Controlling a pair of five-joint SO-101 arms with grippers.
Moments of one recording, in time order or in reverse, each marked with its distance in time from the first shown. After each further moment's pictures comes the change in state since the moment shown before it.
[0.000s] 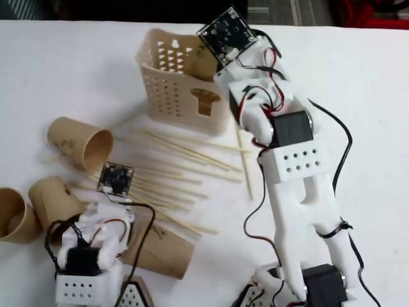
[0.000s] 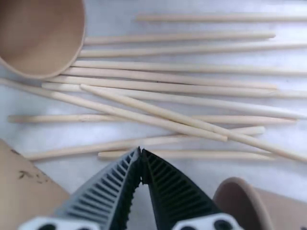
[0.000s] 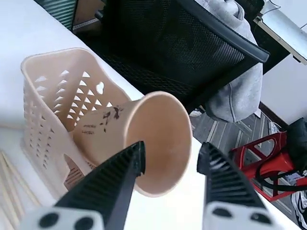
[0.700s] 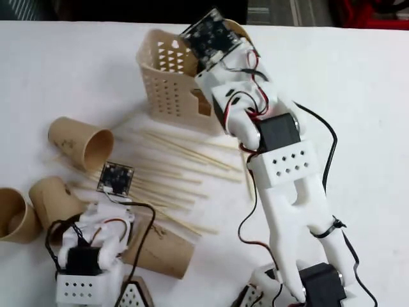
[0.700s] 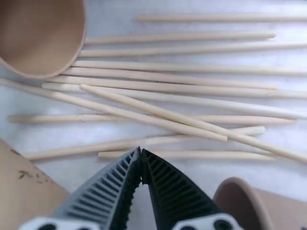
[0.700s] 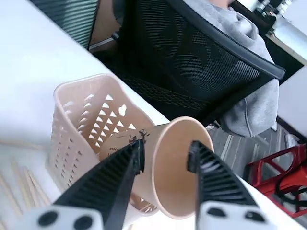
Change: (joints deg) left arm 0.0 0.0 0.0 0.0 0.0; right arm -4.1 0.1 -0.8 -1.8 -6.5
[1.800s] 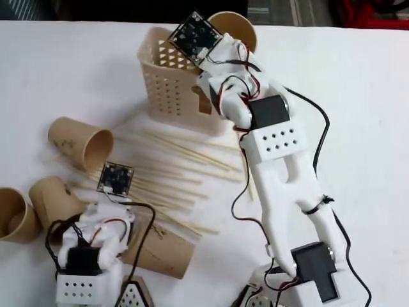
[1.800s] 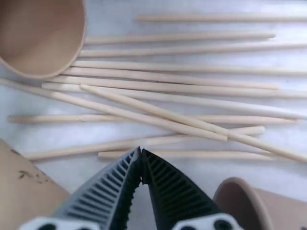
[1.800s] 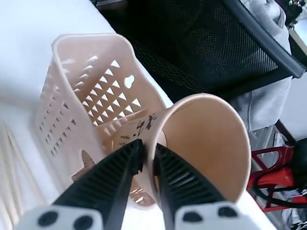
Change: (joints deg) left arm 0.0 0.0 0.0 0.0 0.0; right arm 1.1 9.8 -4.6 2.0 13.7
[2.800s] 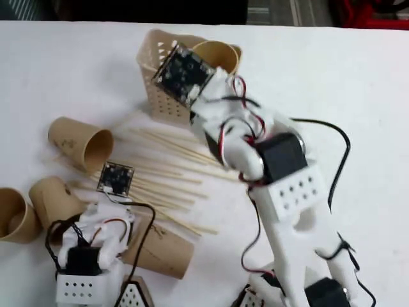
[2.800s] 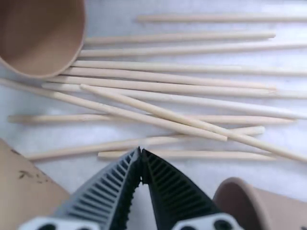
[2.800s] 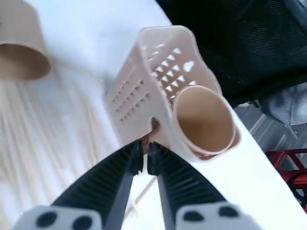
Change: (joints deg) left arm 0.0 0.0 0.0 0.0 0.0; right arm -9.1 -17.1 -0.1 27.3 -4.7
